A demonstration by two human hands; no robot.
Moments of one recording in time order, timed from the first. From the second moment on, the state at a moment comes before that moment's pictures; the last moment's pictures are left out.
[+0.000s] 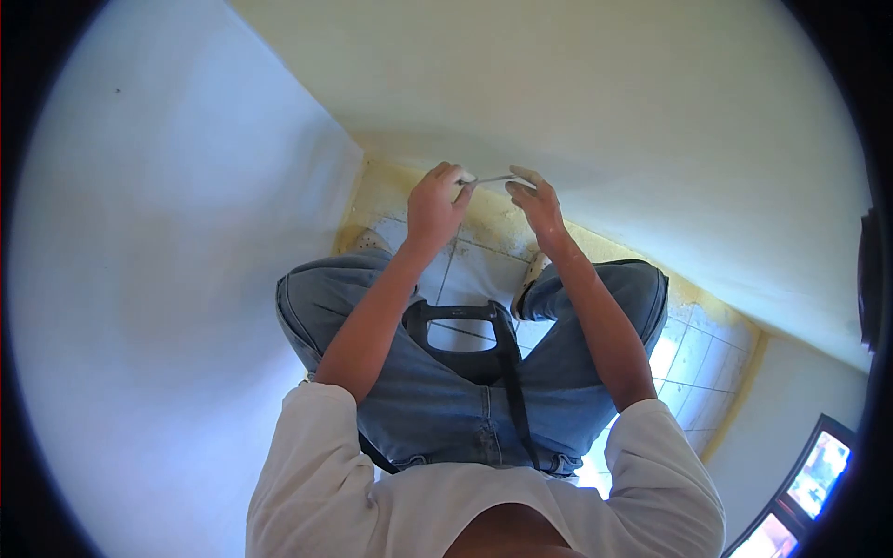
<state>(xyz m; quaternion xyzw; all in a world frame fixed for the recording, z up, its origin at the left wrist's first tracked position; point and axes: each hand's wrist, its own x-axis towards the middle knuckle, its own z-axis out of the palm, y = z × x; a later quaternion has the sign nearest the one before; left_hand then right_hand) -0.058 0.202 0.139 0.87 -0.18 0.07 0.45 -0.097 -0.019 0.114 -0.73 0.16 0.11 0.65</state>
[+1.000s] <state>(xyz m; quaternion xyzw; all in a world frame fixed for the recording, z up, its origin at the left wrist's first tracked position) -0.064 0.217 0.153 0.87 -0.35 -0.17 0.31 -0.174 -0.020 0.064 -0.21 0.49 -0.13 0.84</state>
